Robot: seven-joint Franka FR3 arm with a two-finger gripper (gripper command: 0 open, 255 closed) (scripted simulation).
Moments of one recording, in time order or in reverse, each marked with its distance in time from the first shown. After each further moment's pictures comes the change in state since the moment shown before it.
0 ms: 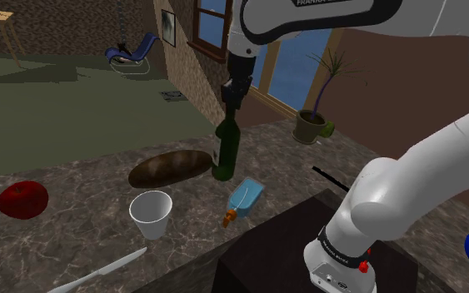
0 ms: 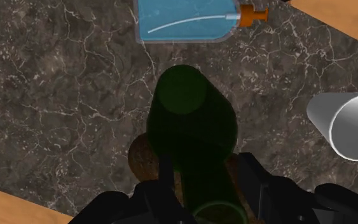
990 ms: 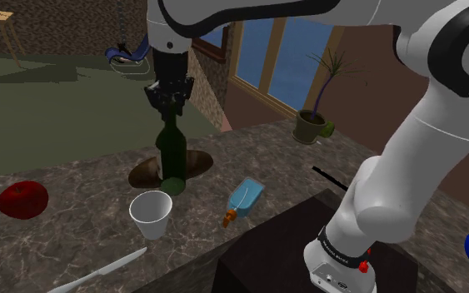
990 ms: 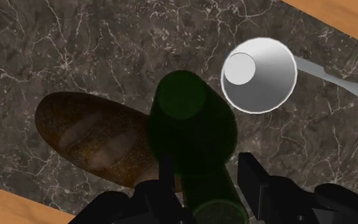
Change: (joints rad) arm 0.123 0.326 0.215 0.354 -0.015 -0.043 0.343
